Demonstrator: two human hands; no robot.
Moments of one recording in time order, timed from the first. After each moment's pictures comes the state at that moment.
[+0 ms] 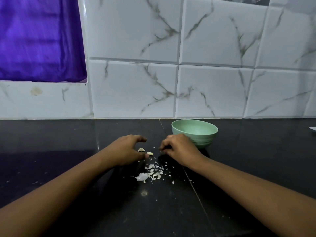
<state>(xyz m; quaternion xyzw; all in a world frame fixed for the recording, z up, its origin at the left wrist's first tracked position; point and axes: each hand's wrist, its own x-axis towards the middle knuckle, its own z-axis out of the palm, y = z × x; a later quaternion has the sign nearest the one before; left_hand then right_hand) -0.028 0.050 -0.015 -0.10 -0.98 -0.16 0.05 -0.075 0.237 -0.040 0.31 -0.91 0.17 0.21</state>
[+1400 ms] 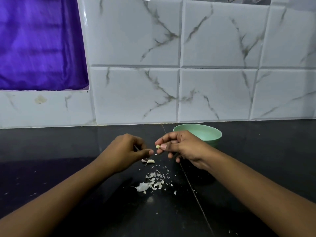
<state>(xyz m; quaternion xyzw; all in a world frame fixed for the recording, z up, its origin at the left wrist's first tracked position) -0.023 0.048 -0.007 -0.16 -0.94 -0.27 0.17 -0.051 0.240 -0.006 0.24 -0.77 0.59 -0.07</state>
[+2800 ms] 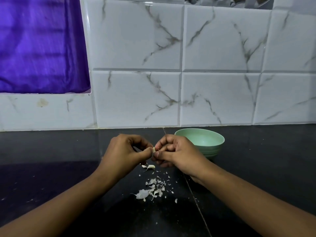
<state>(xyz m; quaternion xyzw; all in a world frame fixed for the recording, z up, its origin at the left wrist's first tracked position) -0.007 0.061 -0.006 -0.14 -0.87 -0.40 0.27 -0.039 0.225 -0.012 0.26 -0.75 0.61 -0.01</state>
